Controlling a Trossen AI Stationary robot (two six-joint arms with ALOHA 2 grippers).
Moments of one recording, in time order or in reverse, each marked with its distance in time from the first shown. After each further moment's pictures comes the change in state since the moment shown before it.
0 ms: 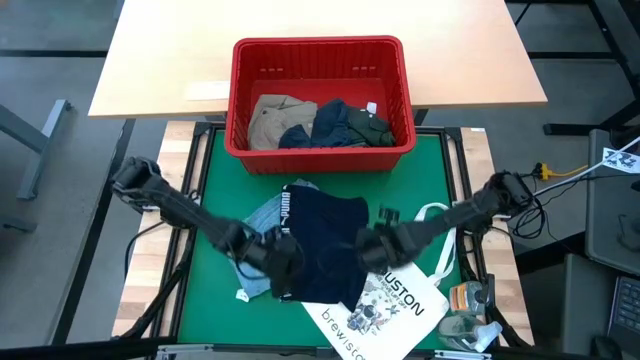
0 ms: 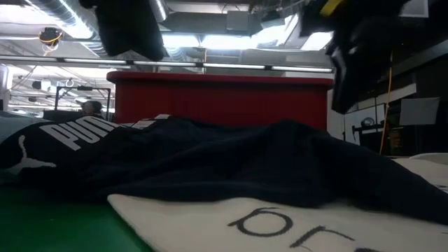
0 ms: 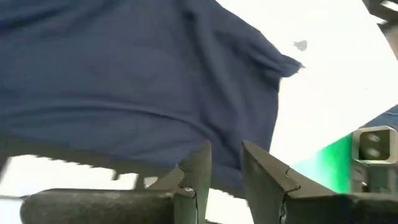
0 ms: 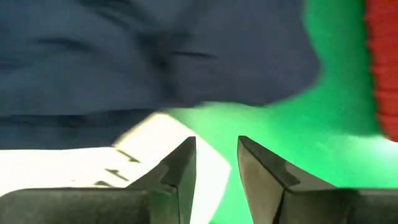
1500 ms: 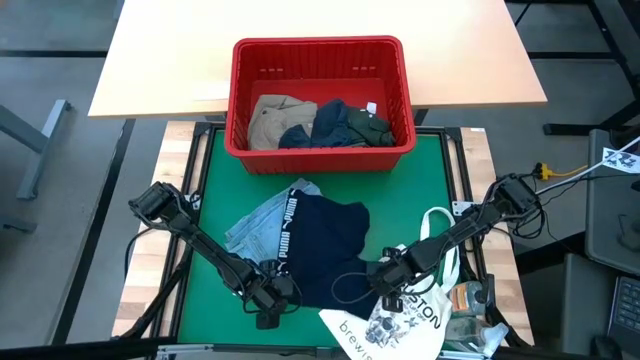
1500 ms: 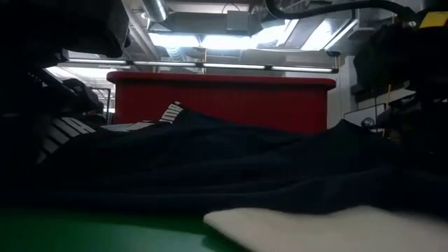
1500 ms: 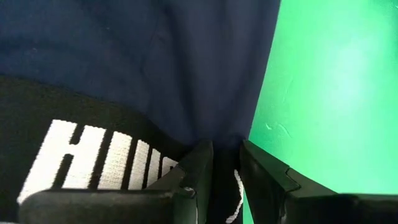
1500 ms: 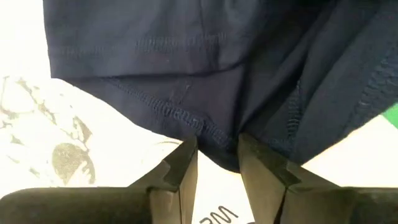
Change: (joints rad) left arm -0.161 0.297 0.002 -0.033 0.188 -0.029; right arm 0.141 0.000 -0.333 0.540 -0.483 0.094
